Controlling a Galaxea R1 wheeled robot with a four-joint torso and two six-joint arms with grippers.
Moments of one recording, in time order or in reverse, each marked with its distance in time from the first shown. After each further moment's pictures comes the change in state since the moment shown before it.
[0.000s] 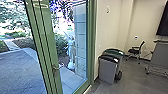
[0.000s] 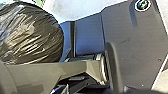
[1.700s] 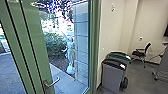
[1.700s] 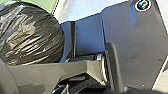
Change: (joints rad) left arm 0.000 0.000 -0.001 0.000 0.000 0.000; right arm 0.000 0.002 -0.001 0.000 0.000 0.000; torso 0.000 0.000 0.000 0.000
